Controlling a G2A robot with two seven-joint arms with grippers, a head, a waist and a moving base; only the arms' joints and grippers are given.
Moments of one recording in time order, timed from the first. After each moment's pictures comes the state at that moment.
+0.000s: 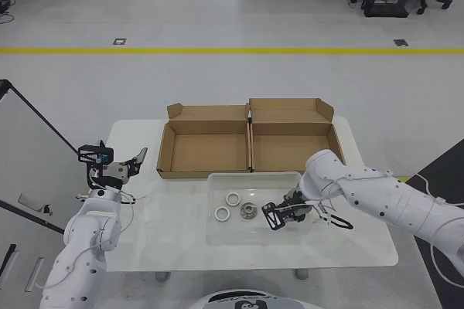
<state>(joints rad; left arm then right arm) 1.73 -1.15 -1.60 -1.80 1.33 0.00 0.00 -0.59 -0.82 0.17 -1.60 -0.89 -1.01 0.81</state>
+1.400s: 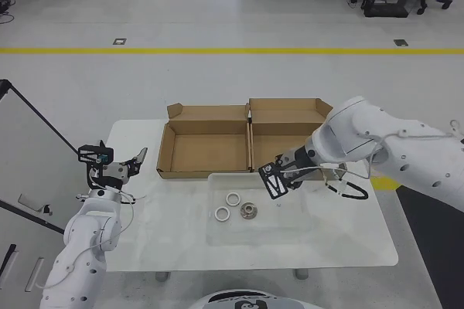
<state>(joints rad) 1.73 -1.15 -1.60 -1.80 1.33 0.00 0.00 -0.27 -0.73 0.23 -1.80 -0.62 -1.01 0.74</state>
